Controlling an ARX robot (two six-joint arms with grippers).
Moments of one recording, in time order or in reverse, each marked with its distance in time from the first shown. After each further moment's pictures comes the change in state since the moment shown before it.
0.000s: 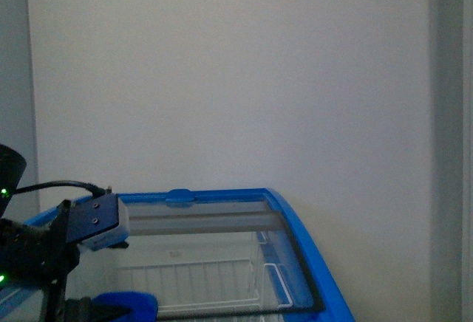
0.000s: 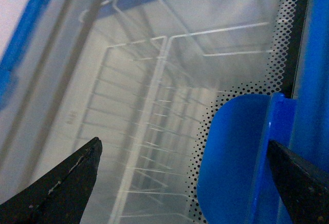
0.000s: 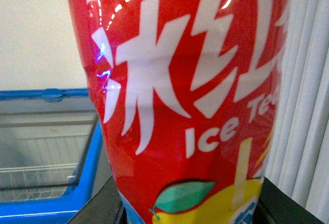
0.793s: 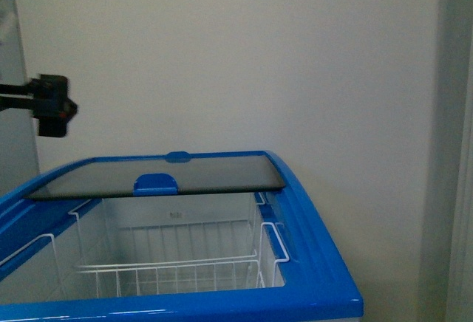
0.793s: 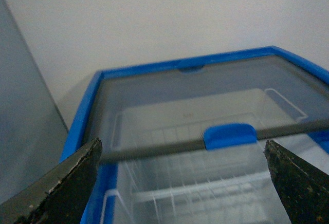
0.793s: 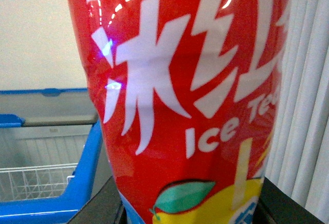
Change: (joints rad) left arm 0.005 -0.392 -0.266 0.423 -0.520 -1.136; right arm 0.000 0.000 0.000 0.000 0.000 0.000
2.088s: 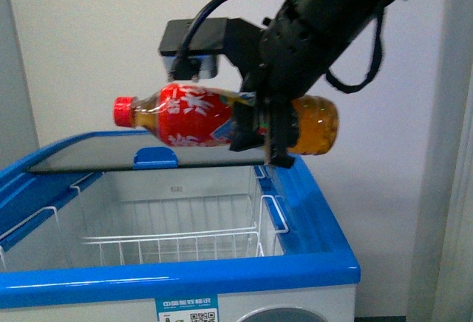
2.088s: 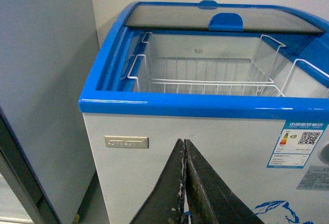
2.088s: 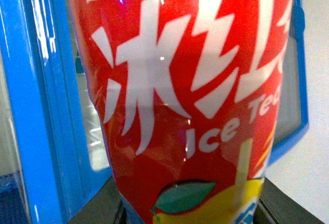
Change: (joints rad) left arm -0.008 -1.474 -1.038 -0.435 -0.119 -0.090; right arm 0.418 1.551 1.424 -0.737 -0.189 -1.149
